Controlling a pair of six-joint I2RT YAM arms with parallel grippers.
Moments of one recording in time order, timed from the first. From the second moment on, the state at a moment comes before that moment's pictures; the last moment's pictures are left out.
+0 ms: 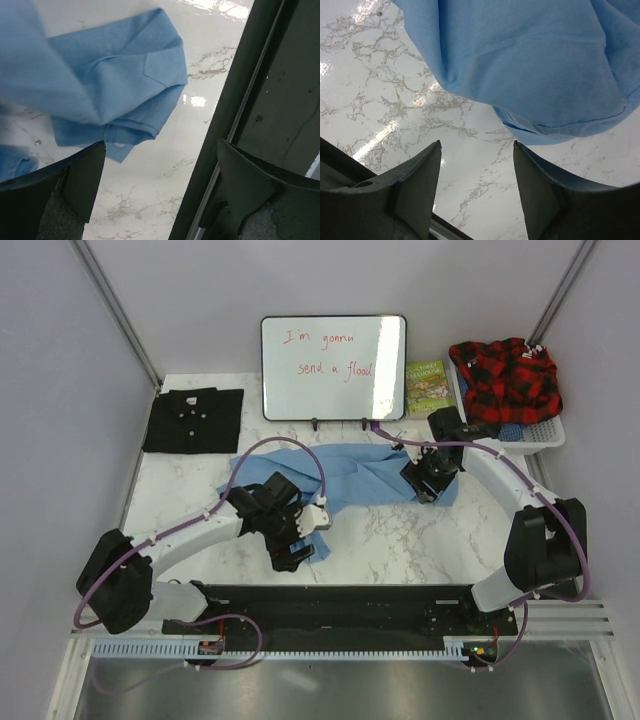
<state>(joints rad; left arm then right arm) -0.70 1.29 0.82 -0.74 0.38 0.50 0.22 1.54 1.19 -0.94 -0.21 -0.62</state>
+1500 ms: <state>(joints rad) -0.95 1.46 0.74 -0.39 0.21 0.80 0.13 1.53 1.31 -0.98 -0.30 -0.67</state>
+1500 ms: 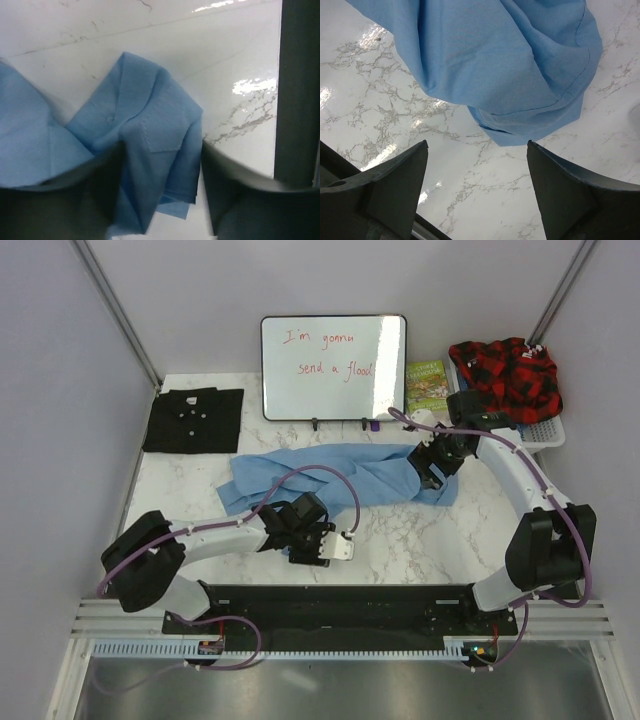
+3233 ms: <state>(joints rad) -0.51 1.64 1.89 -0.45 0.08 0.09 0.68 1.18 0.75 -0.15 -0.39 -0.20</state>
